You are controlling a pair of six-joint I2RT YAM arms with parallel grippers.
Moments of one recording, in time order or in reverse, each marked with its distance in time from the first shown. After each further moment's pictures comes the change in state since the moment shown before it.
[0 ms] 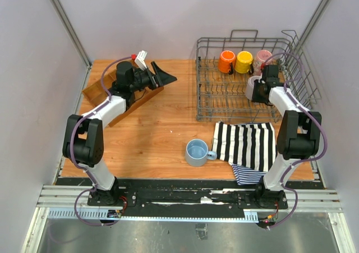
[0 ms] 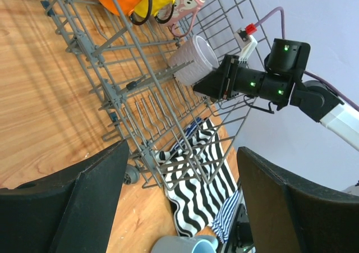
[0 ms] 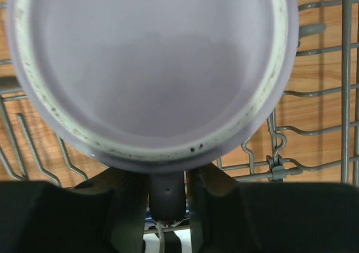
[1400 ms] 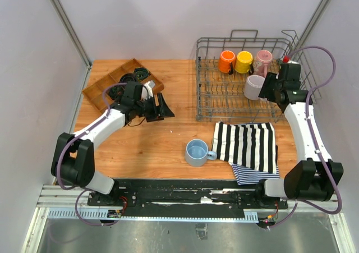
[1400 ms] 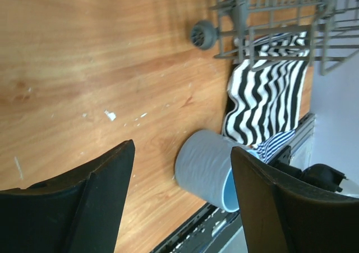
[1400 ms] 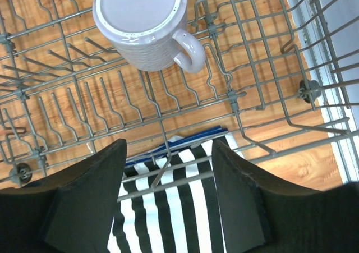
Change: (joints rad) left arm -0.114 -0.238 -0.189 -0.642 -0.226 0.230; right arm 0.001 -0.452 -0.064 -0.180 0.082 0.119
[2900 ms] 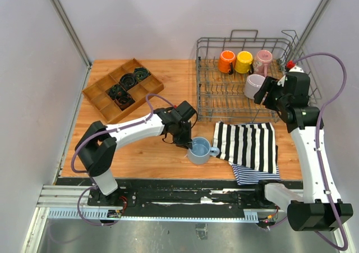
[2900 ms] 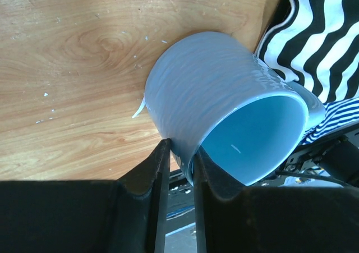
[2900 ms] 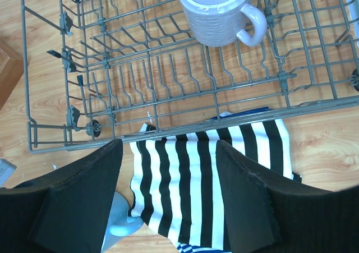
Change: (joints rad) left arm -0.540 0.232 0.239 -0.437 -0.417 -0.287; right arm 0.067 -0.273 -0.021 -0.120 -0.135 0.098
